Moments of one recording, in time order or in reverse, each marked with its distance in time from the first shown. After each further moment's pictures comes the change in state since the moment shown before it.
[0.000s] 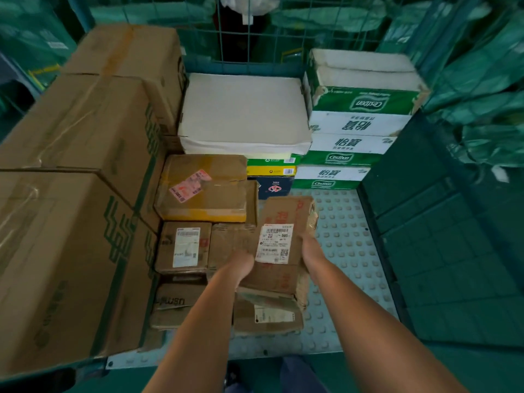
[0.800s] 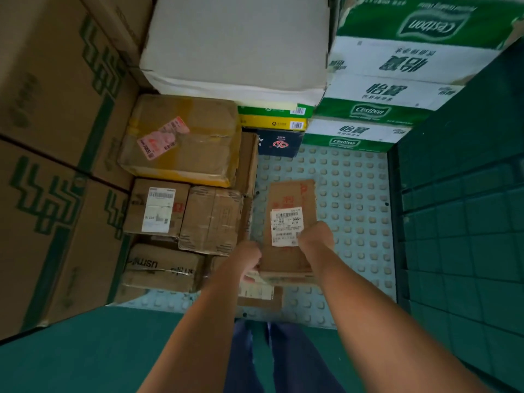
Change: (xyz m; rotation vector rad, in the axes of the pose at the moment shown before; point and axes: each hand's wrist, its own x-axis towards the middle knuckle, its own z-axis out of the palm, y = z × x) left_hand 0.072 0.031 0.100 -0.118 -0.098 -0.299; right_hand 0.118 0.013 -0.052 -0.737 0.174 0.058
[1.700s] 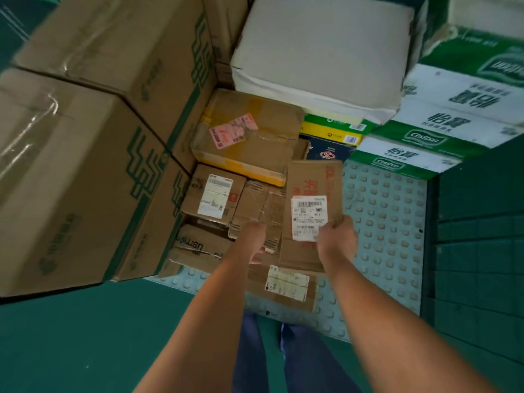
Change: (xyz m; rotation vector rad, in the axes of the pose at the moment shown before) left_hand -0.021 -0.040 -0.105 -0.306 0.080 0.070; right_hand -0.074 -0.048 0.046 0.124 0.255 -0.217
